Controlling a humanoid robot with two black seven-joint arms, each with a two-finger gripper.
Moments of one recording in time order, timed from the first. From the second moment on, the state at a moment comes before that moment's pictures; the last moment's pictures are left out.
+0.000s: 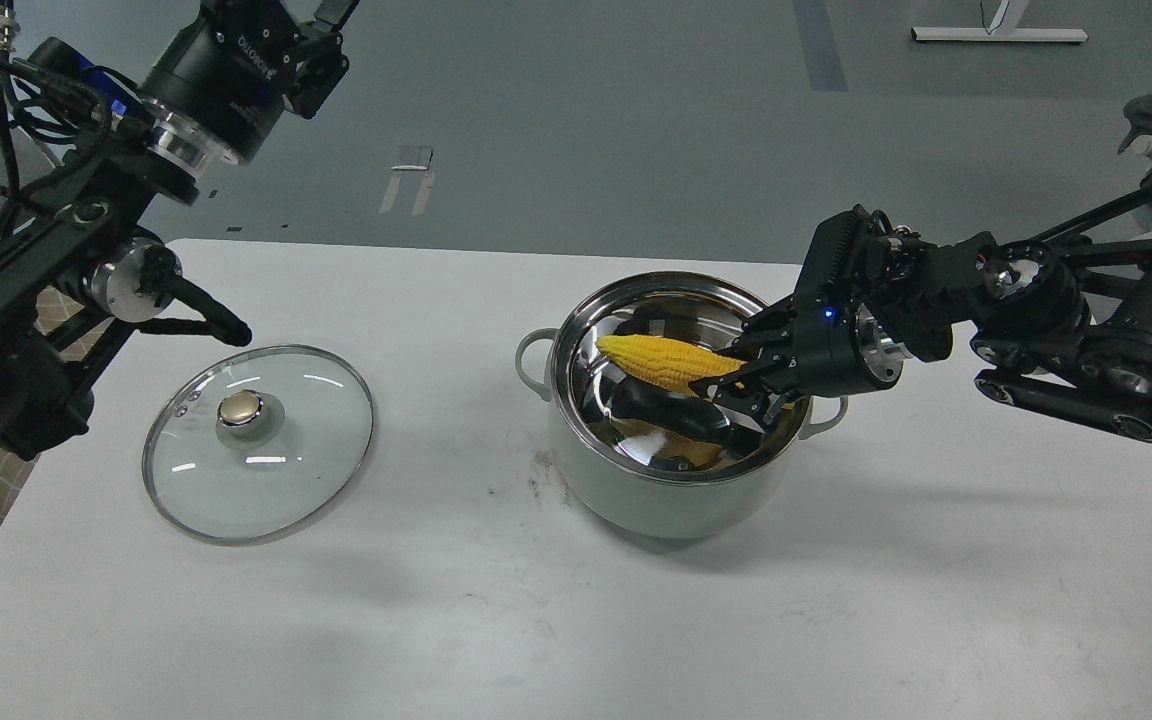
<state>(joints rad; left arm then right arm) -0.77 0.57 -0.87 -1.17 0.54 -0.16 -0.45 1.49 -0.39 -0.57 1.10 -1.57 -0.01 0.49</state>
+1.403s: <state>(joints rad) -0.77 0.55 -0.86 -1.07 0.55 -0.20 -0.40 1.40 -0.34 0.05 0.56 -0.91 -0.01 0.49</state>
